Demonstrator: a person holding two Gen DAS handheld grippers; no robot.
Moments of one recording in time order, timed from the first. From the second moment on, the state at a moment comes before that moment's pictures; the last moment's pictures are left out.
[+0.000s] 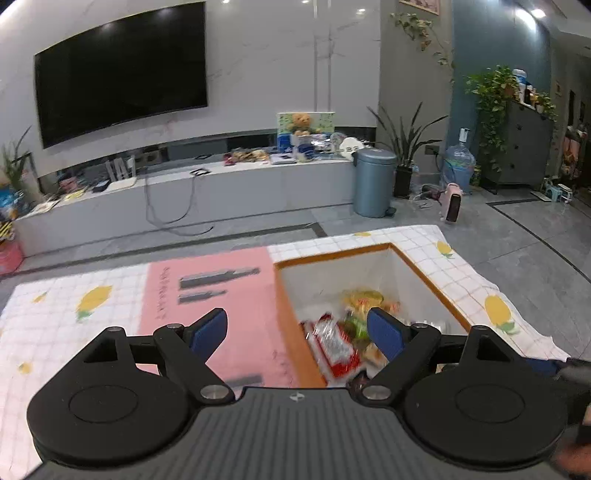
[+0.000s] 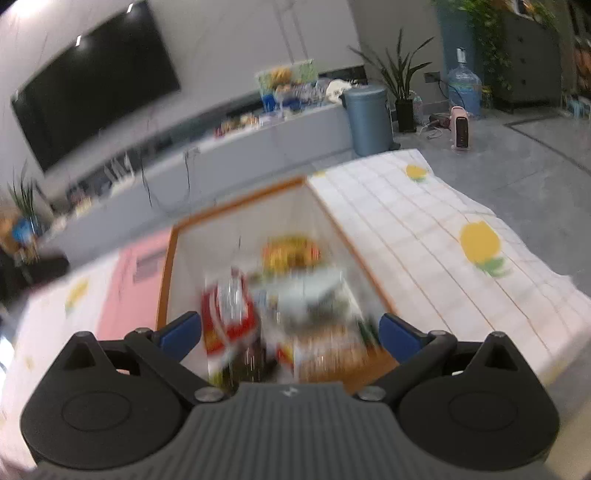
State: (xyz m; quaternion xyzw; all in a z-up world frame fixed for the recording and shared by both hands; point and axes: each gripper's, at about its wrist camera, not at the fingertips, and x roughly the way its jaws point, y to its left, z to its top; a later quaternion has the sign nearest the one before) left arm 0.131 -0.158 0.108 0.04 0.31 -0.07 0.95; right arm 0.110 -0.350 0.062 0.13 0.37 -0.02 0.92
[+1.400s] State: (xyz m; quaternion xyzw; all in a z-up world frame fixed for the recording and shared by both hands) left arm 0.005 -0.142 0.093 -0.01 0.37 -0.04 0.93; right arm -0.029 -0.267 0.108 0.05 0.37 0.04 0.93
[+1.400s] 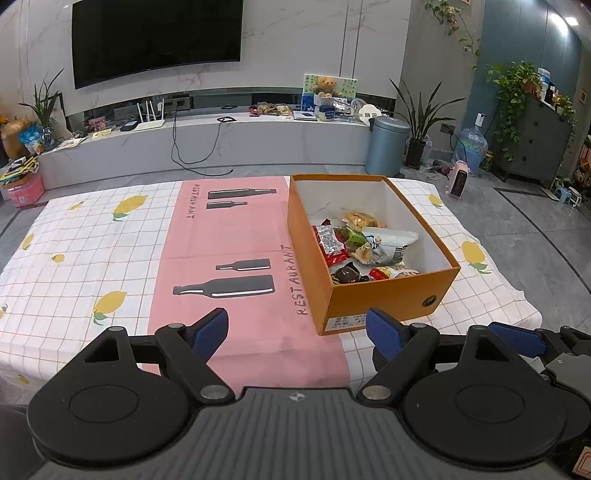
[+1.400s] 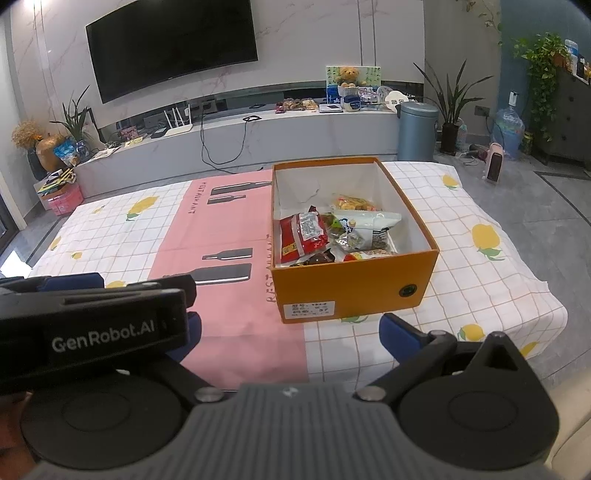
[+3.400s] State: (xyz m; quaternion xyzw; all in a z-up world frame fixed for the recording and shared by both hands) left arm 0.008 -0.144 0.083 0.01 0.38 -0.04 0.93; right arm -0.032 -0.265 0.099 0.05 0.38 0.04 0.92
